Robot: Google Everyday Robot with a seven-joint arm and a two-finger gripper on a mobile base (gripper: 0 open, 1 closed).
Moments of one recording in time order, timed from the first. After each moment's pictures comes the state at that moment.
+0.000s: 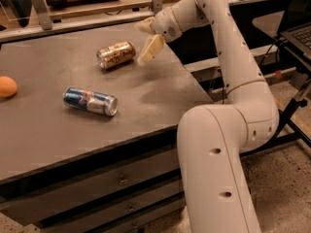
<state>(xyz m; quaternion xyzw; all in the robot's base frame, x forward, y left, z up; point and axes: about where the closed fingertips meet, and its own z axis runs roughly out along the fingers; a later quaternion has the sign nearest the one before) 0.742 0.041 0.887 -0.66 0.57 0.34 0.37</state>
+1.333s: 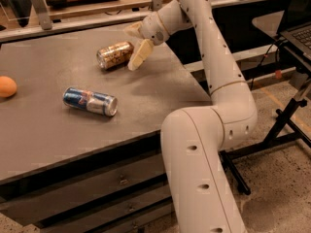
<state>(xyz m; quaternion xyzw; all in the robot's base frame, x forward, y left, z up) 0.750 0.076 0.865 -0.68 0.55 0.33 0.36</state>
